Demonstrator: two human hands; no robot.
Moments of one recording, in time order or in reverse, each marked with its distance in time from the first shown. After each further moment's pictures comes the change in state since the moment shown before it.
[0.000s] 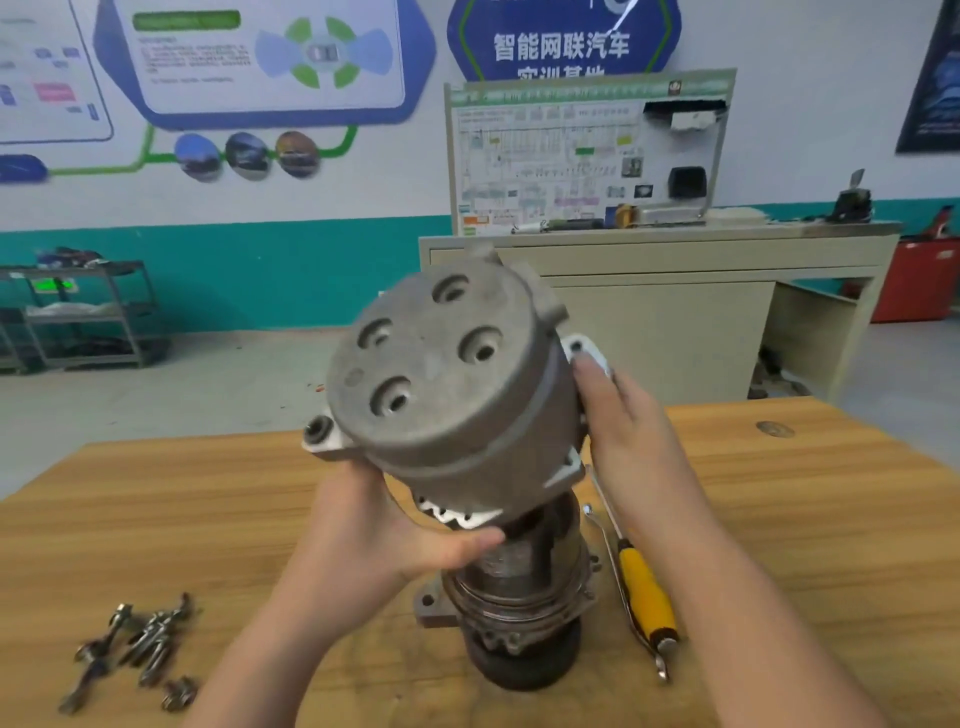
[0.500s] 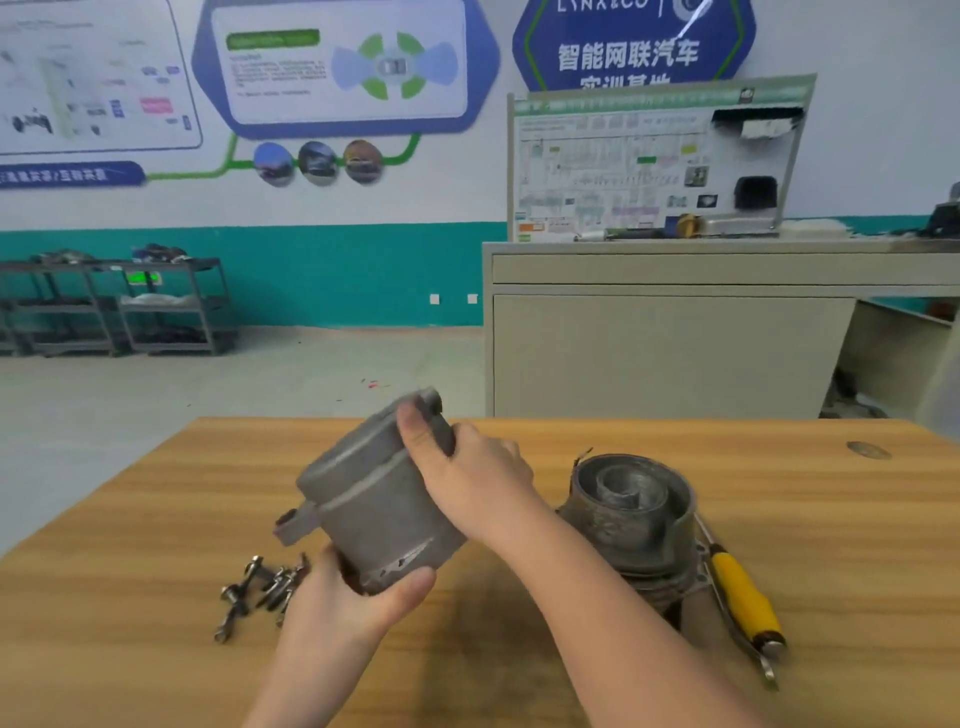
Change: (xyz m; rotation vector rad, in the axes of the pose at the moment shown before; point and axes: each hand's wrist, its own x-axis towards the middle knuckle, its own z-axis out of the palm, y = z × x) left_hand -0.090 -0.045 -0.065 0.012 0.222 -0.706; right_hand -0.024 -0.009 0.167 -0.642 -0.448 0.157
